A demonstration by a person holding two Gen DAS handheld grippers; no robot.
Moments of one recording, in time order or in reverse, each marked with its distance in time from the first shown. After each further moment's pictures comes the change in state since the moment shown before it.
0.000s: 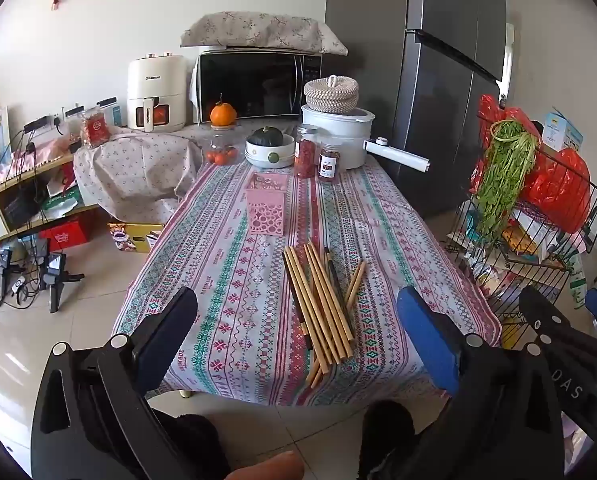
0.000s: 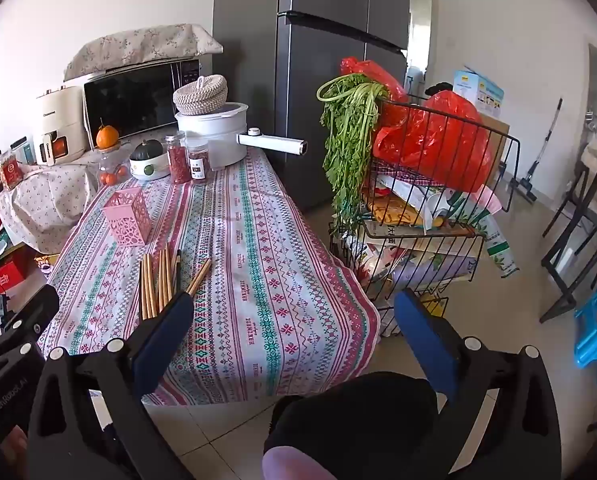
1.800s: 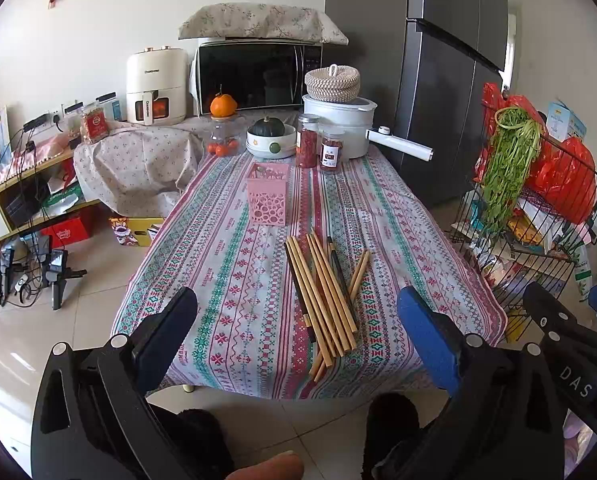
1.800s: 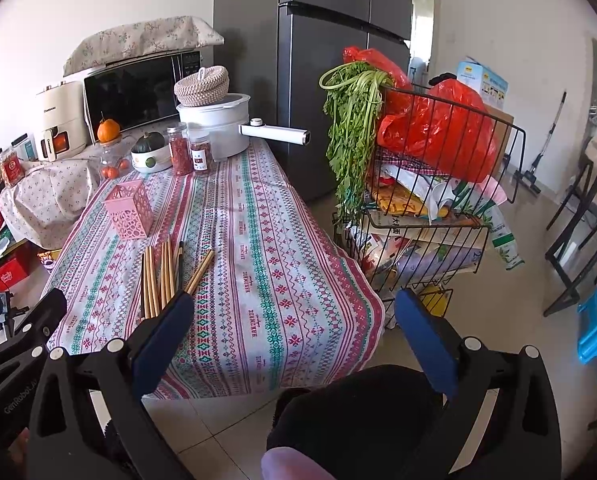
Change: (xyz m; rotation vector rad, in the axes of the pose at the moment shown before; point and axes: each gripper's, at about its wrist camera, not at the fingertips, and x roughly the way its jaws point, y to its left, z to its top) left arm 0.008 0.003 -0.010 0.008 0.024 0.007; right arm 0.006 0.001 -0.004 0.002 0.027 0.011
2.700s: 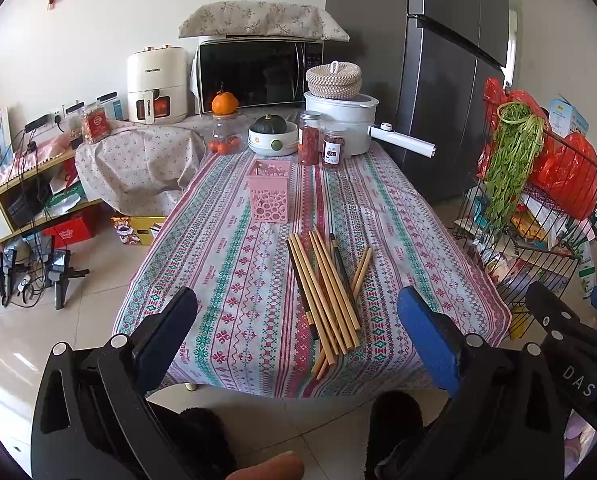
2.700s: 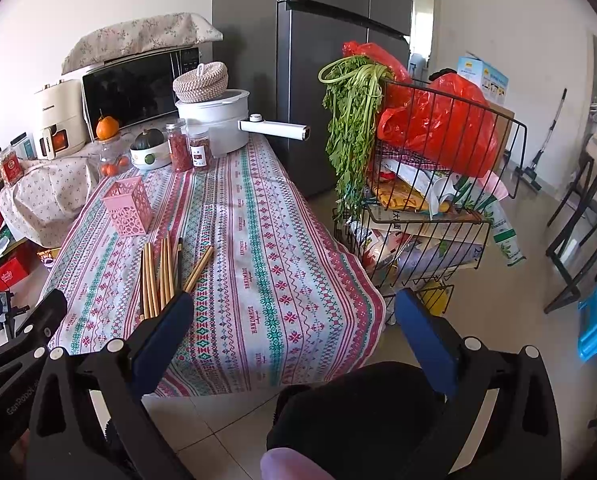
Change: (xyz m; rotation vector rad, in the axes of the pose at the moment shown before) left arm 0.006 0.002 -0.022 0.006 0.007 0.006; right arm 0.003 -0.002 -0.002 0.000 0.010 0.001
